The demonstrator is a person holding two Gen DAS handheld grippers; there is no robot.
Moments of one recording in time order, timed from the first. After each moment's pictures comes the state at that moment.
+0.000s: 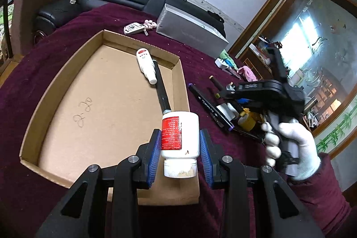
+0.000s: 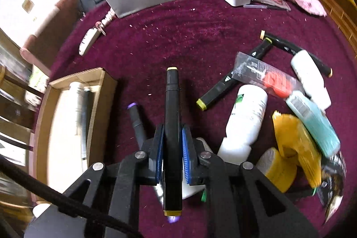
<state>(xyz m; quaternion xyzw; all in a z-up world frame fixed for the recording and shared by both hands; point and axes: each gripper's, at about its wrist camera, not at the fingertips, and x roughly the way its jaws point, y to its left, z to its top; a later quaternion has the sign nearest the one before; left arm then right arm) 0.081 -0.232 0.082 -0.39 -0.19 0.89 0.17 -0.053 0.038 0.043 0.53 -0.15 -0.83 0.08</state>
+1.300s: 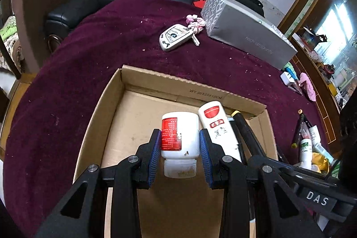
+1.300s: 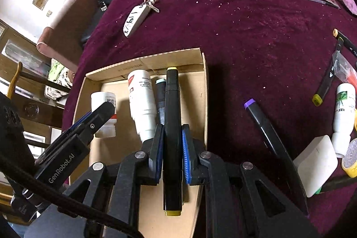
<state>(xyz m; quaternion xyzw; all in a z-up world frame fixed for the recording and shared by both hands) -0.117 -0.268 0.036 -0.47 -0.12 0.87 0.08 -0.089 -0.089 0.026 0.56 -0.16 -0.81 0.13</state>
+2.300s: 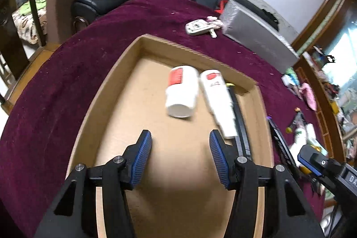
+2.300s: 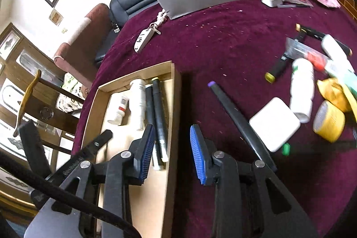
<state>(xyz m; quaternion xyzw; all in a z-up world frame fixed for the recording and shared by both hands) -0.016 -0.277 0.041 -0.45 -0.19 0.87 0.02 -0.002 -0.026 0.063 0.47 -0.20 -0.85 0.14</state>
